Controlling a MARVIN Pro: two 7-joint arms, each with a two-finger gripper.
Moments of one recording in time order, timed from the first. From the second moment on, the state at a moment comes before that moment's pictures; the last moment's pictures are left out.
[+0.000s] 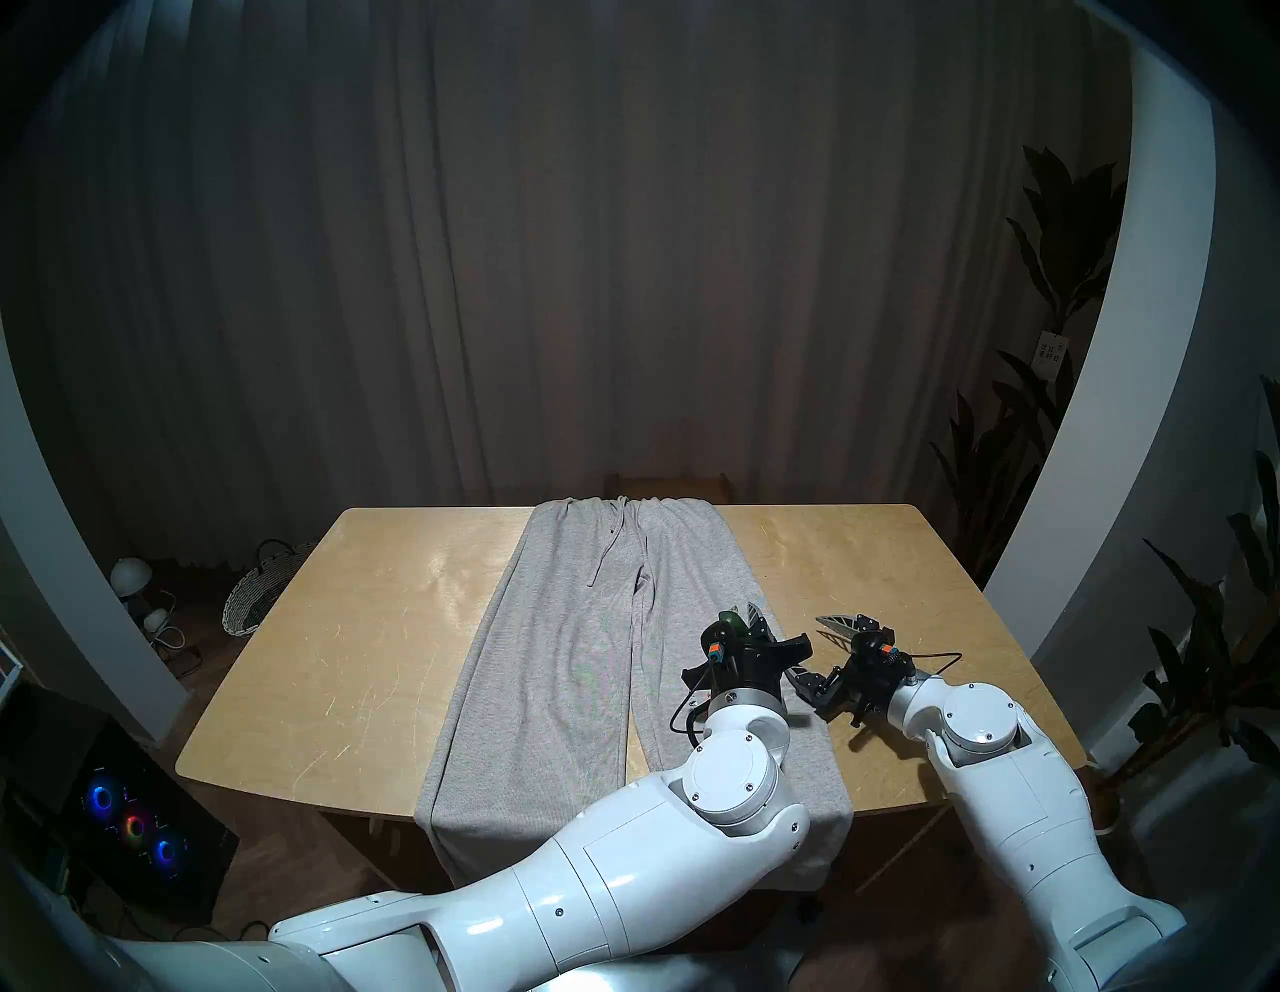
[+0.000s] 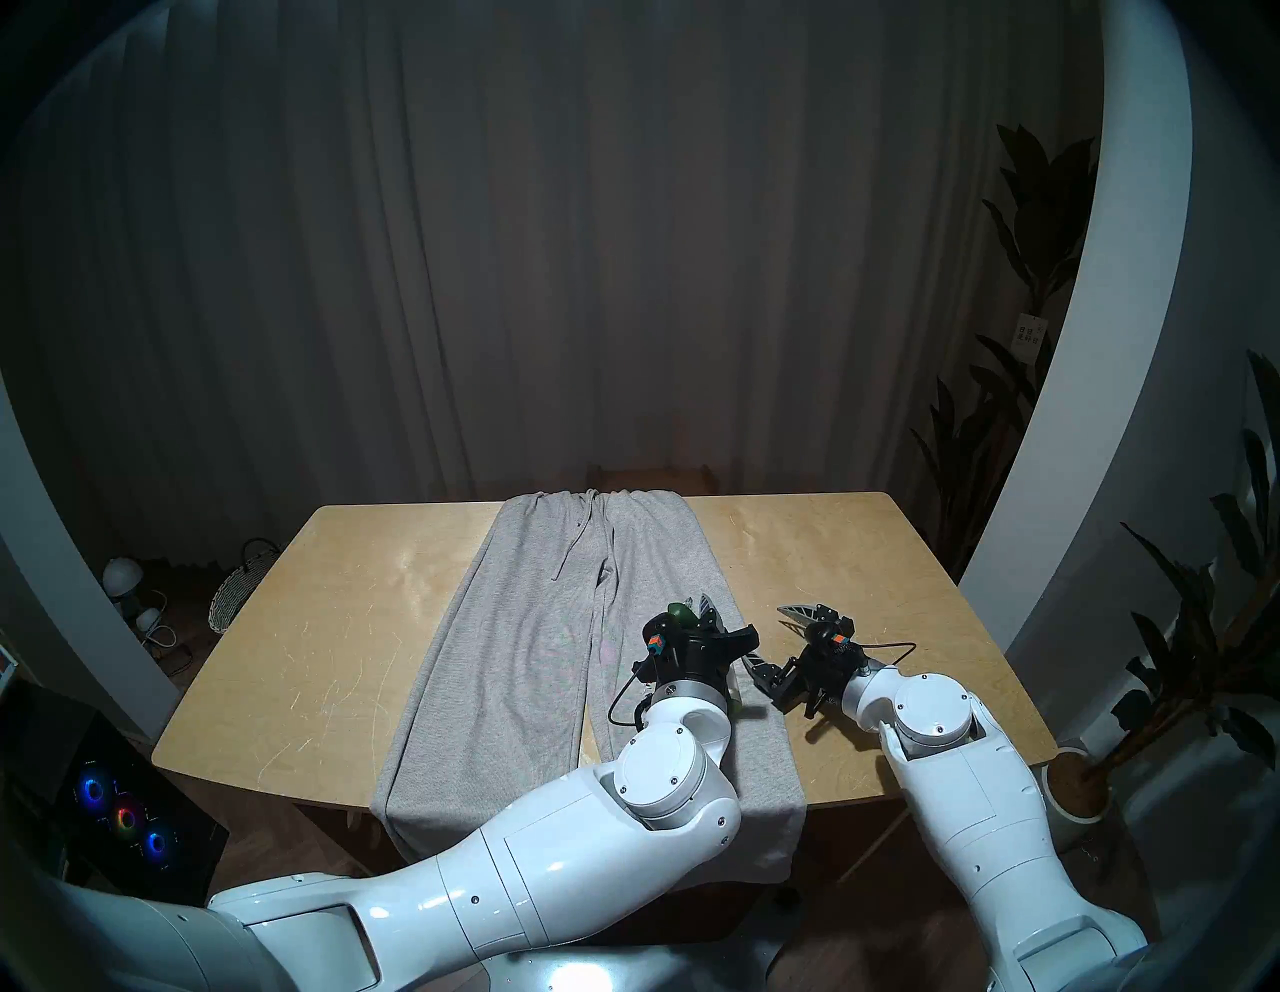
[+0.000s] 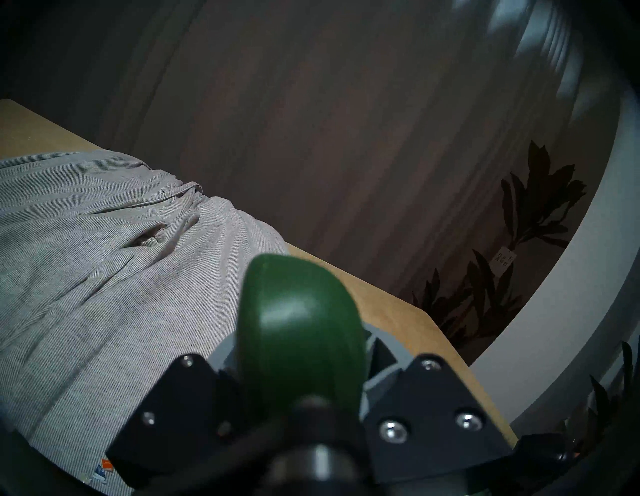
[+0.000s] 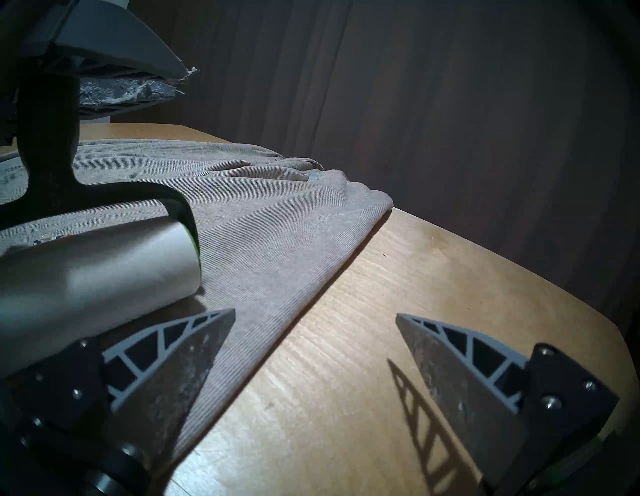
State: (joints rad) left arm 1.23 -1.50 -0.46 -1.36 -0.79 -0.41 0.78; right arm -1.51 -1.16 1.52 -1.24 0.04 -0.19 0.62
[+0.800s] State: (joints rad) left arm 1.27 -1.38 -0.43 -1.42 -0.73 -0.41 0.73; right arm -1.52 -1.15 1.52 -1.25 0.04 -0.17 0.62
